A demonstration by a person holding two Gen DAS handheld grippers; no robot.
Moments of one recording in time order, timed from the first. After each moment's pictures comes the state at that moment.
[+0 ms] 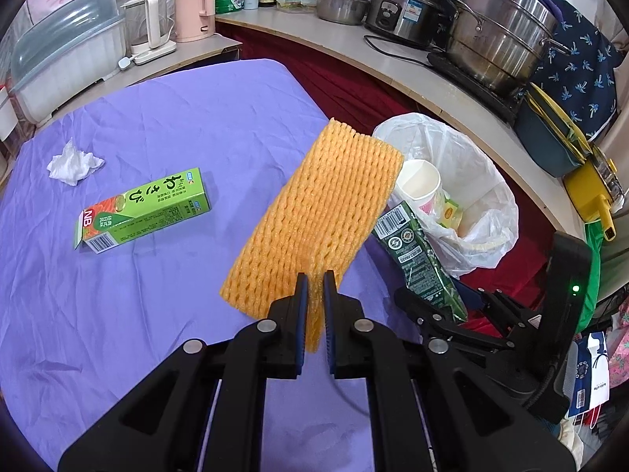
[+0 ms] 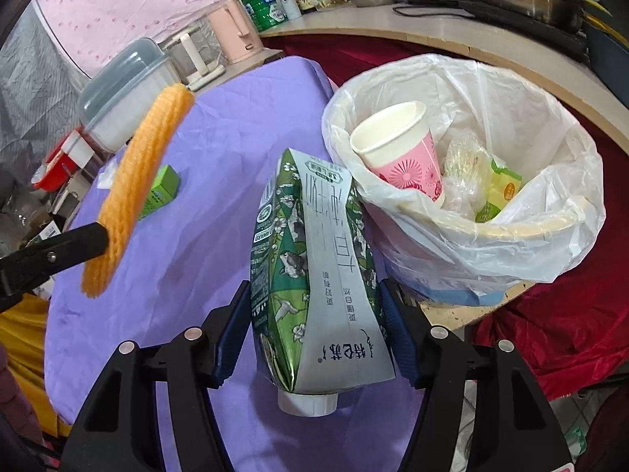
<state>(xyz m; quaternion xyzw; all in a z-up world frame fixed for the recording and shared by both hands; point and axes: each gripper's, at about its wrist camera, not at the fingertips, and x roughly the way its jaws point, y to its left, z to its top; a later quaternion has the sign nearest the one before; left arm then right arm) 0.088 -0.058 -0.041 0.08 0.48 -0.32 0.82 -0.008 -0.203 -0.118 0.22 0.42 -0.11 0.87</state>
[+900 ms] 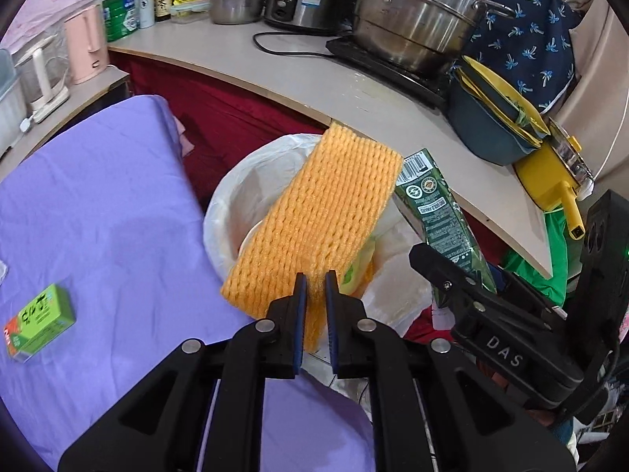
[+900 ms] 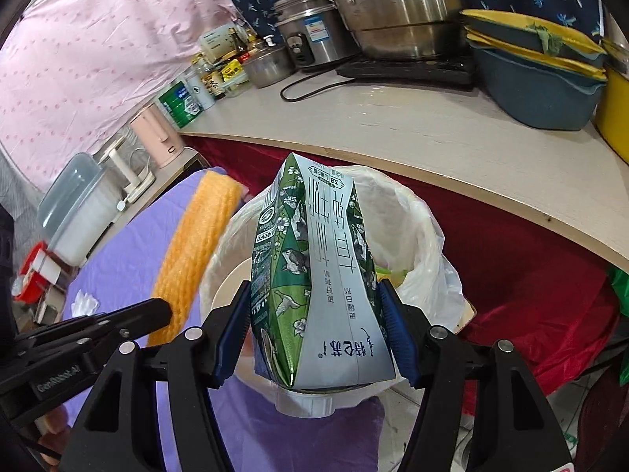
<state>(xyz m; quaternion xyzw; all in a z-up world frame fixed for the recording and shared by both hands) 0.092 -0.231 -0.024 0.12 0.47 -0.42 0.76 -0.044 -0.352 -0.057 0.29 0.33 -0.24 0.86</state>
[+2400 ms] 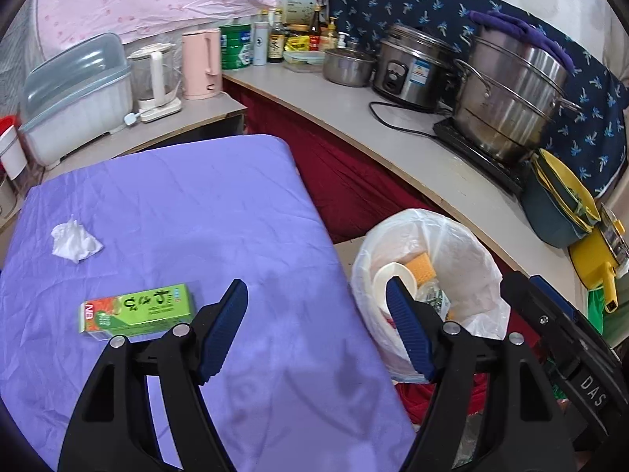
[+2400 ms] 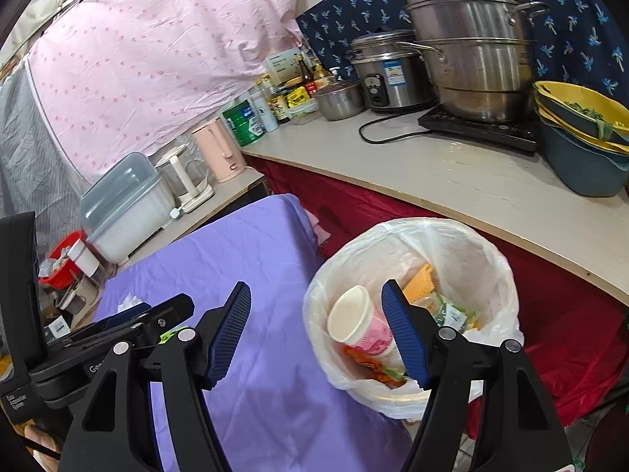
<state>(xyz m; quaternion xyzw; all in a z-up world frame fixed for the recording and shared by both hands) 0.134 -0.113 0.020 0.05 0.40 -0.29 0.87 -0.008 -0.267 0.013 0.24 0.28 -0.18 0.91</state>
